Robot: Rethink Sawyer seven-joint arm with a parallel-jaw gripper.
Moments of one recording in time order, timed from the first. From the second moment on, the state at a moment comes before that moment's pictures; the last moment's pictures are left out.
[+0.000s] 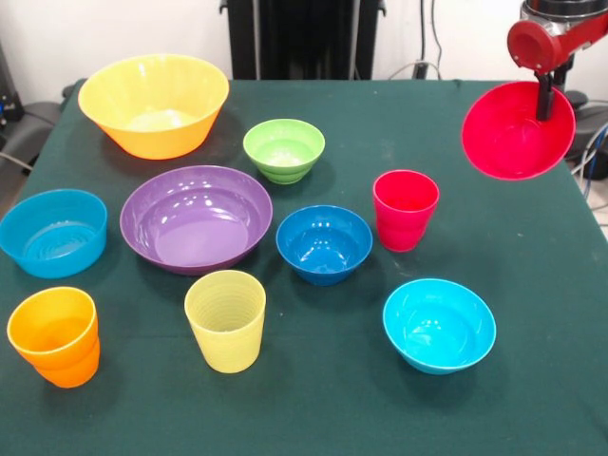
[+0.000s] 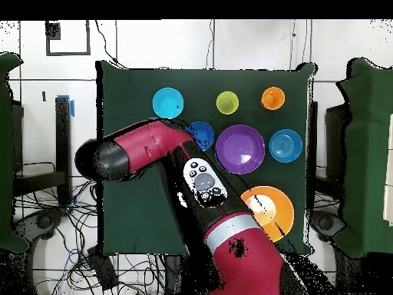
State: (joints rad) arm -0.32 -0.72 0.60 1.69 -0.42 0.69 1.56
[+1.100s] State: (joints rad) arm -0.33 -0.72 0.62 1.70 -0.42 0.69 1.56
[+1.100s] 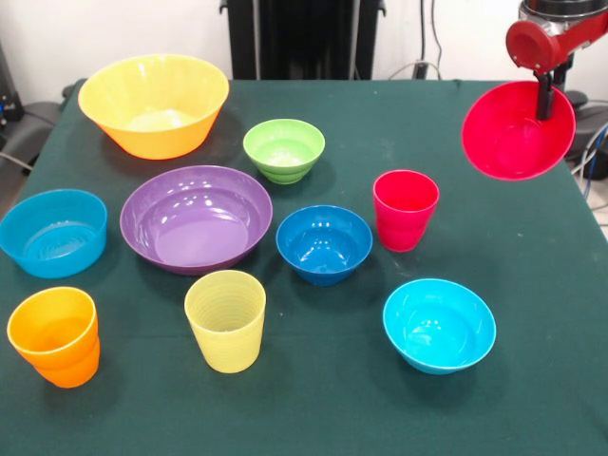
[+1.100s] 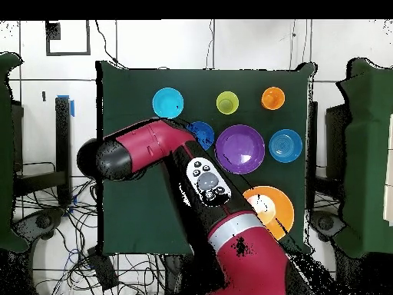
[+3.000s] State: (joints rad) arm -0.34 -0.60 0.62 1.57 -0.43 0.76 1.56
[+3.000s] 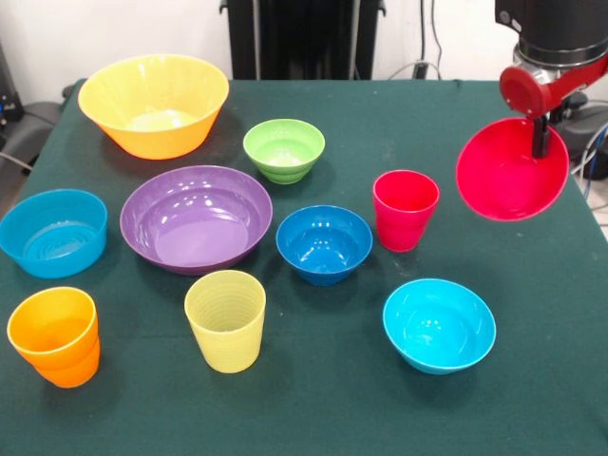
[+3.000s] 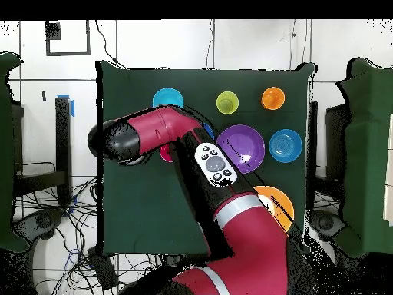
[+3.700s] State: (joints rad) arm -0.42 -0.58 0.62 1.59 -0.43 0.76 1.56
